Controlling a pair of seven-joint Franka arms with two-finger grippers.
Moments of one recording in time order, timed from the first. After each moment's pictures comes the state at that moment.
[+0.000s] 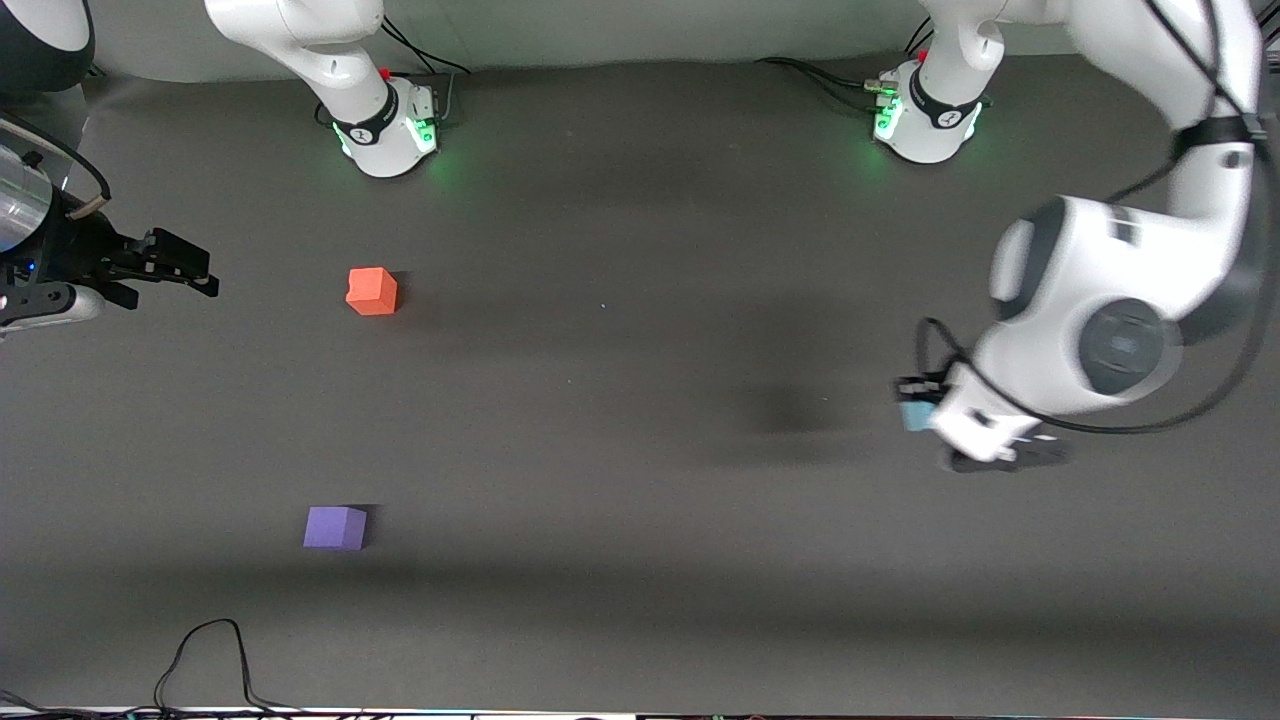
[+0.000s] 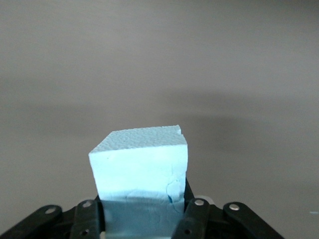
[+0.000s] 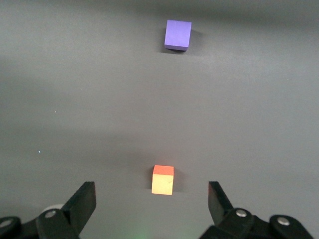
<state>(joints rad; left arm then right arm) -0.29 0.41 -0.08 -1.46 -0.04 1.70 -0.49 0.01 -0.03 0.00 -1.66 0.04 1.59 -0.08</state>
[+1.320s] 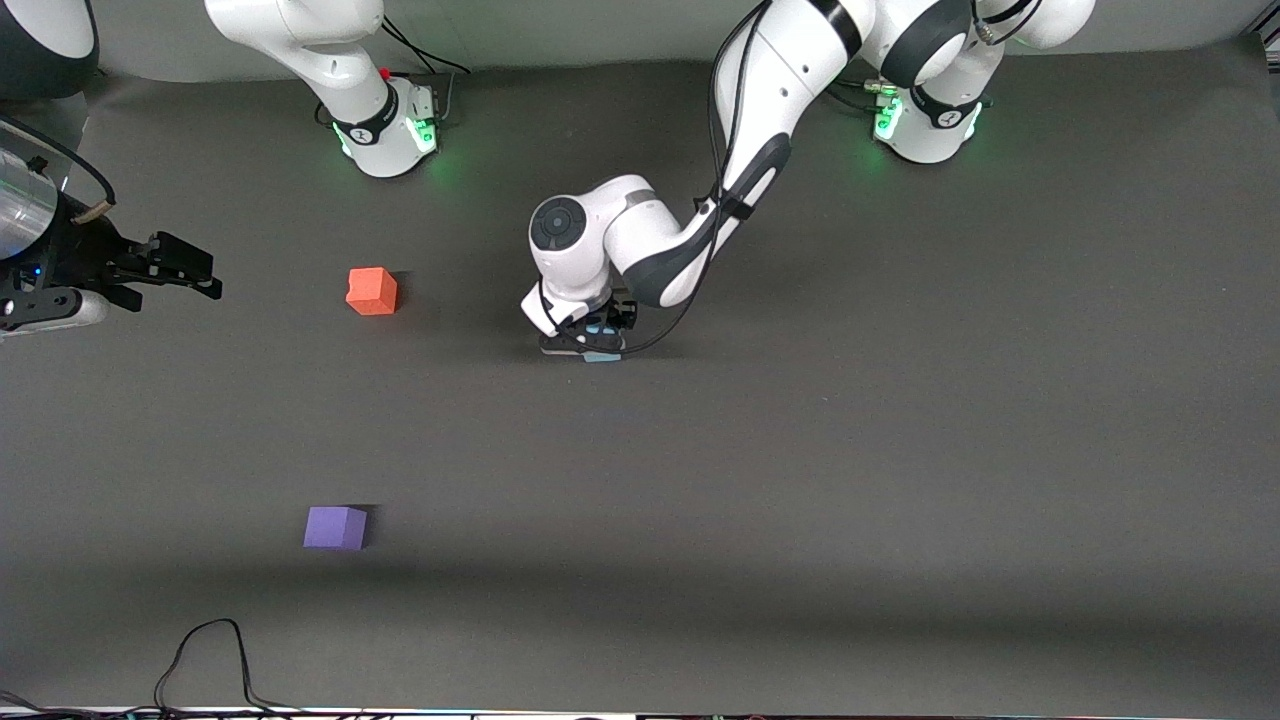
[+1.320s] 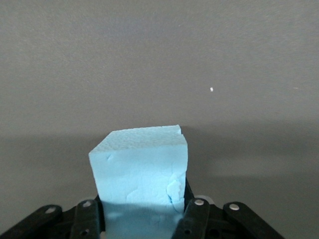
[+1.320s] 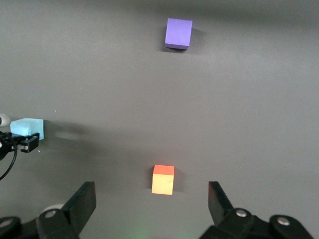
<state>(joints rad) -0.87 0.92 -0.13 -1.25 0.11 2.13 -0.98 0.01 -0.02 0.00 -1.66 0.04 1.59 -0.08</state>
